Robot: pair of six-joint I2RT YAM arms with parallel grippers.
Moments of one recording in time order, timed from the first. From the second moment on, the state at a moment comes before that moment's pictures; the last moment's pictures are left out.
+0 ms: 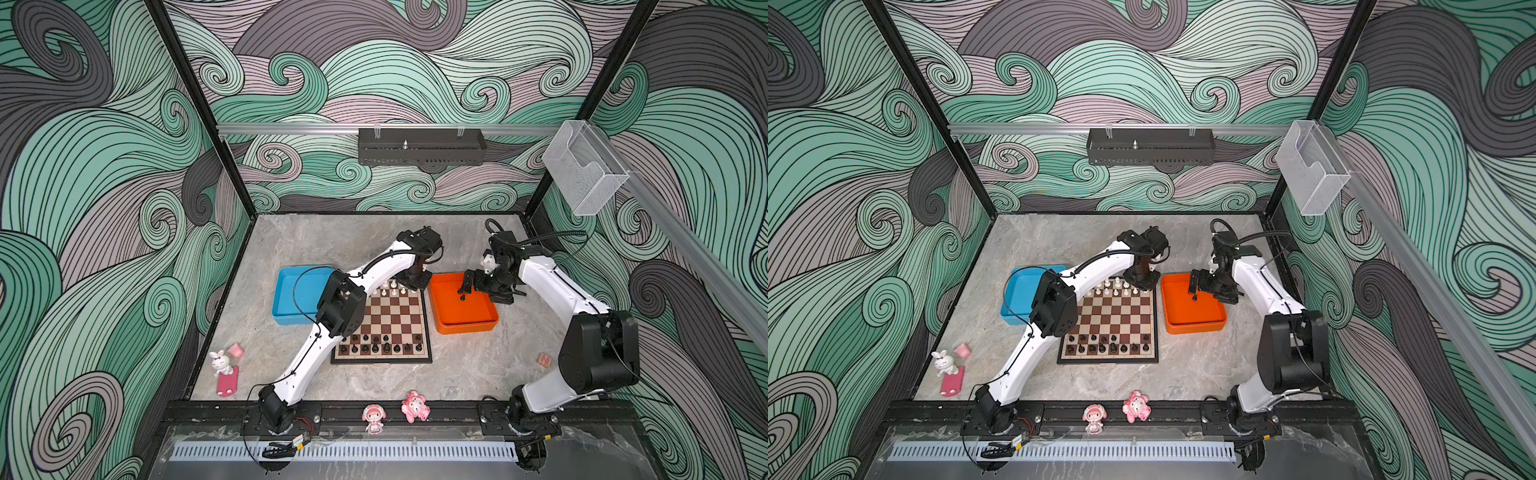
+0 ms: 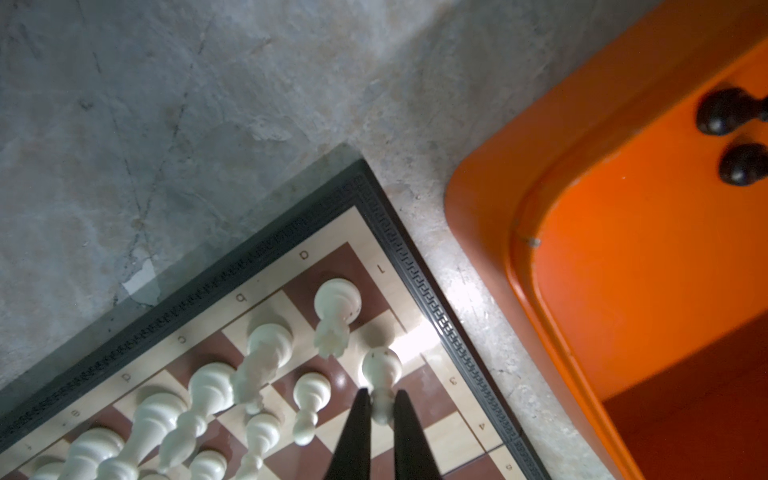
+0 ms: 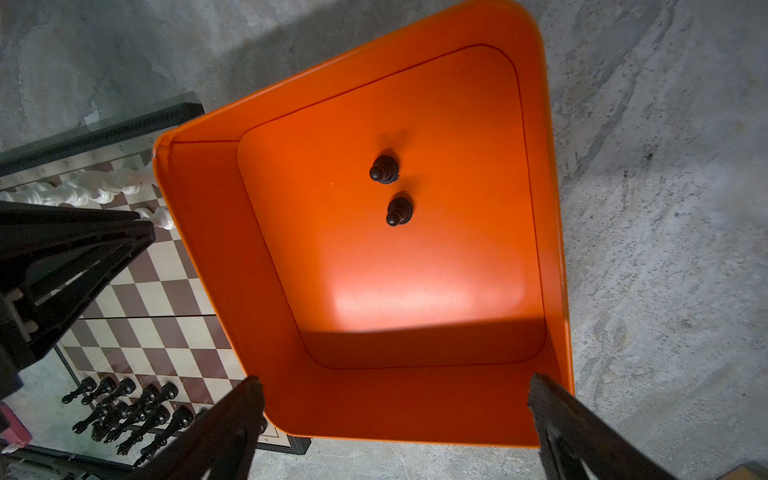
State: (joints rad) left arm -0.78 2.48 2.34 -1.27 0.00 -0.23; right arm 0.11 1.57 1.19 -1.00 -0.20 0.27
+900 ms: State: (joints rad) left arm -0.78 2.50 2.34 -1.27 0.00 -0.23; right arm 0.11 1.57 1.19 -1.00 -0.20 0.27
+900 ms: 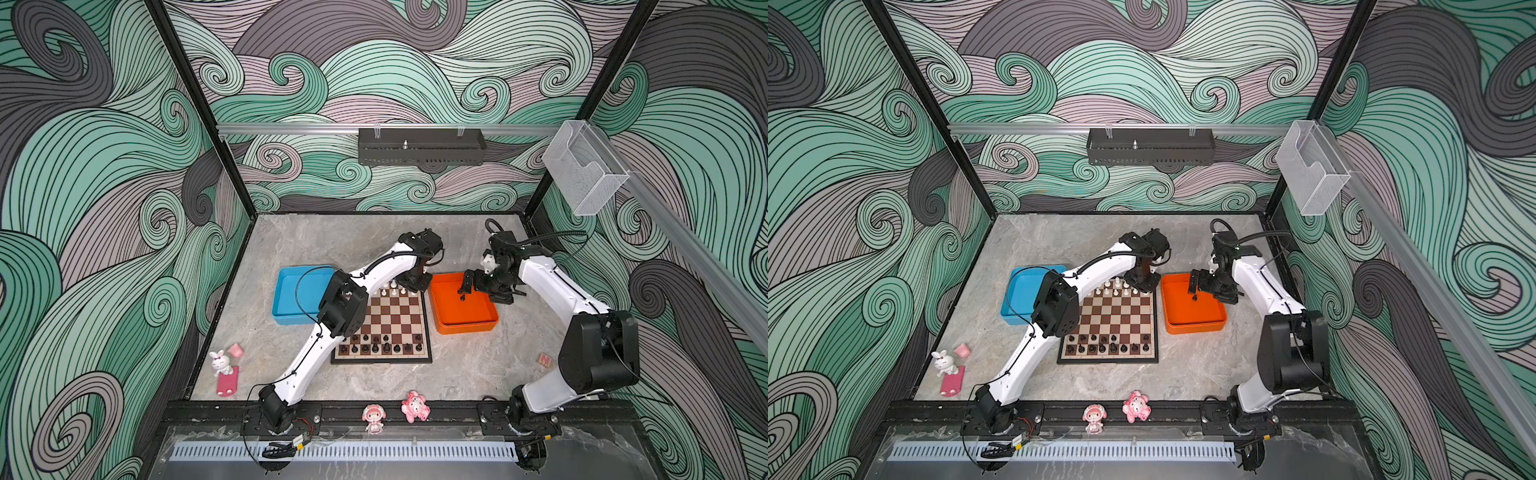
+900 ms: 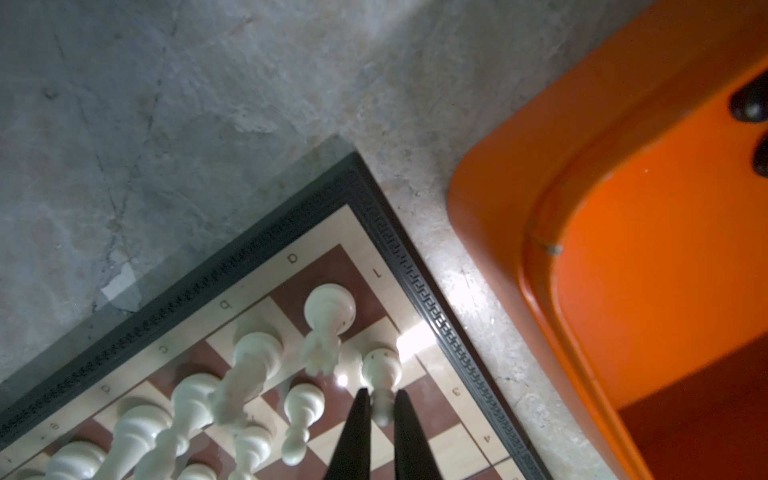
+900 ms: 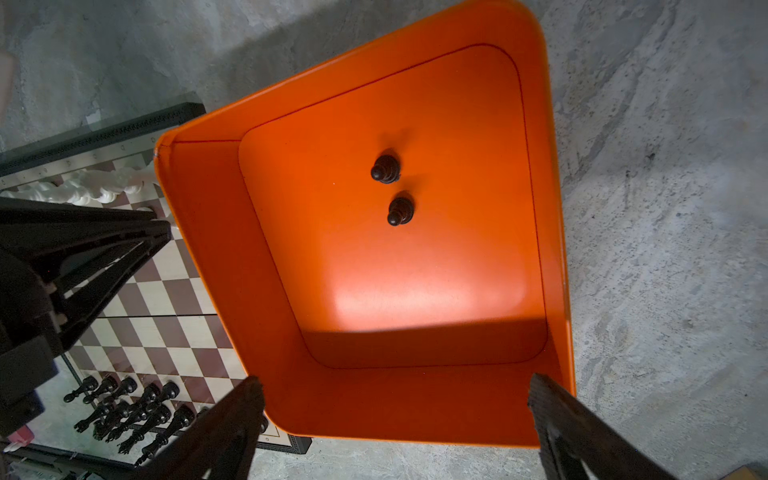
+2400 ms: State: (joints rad) left arm -0.78 2.50 2.36 -1.29 -0.02 -0.22; right arm 0.11 1.57 1.19 -1.00 -0.21 0.27
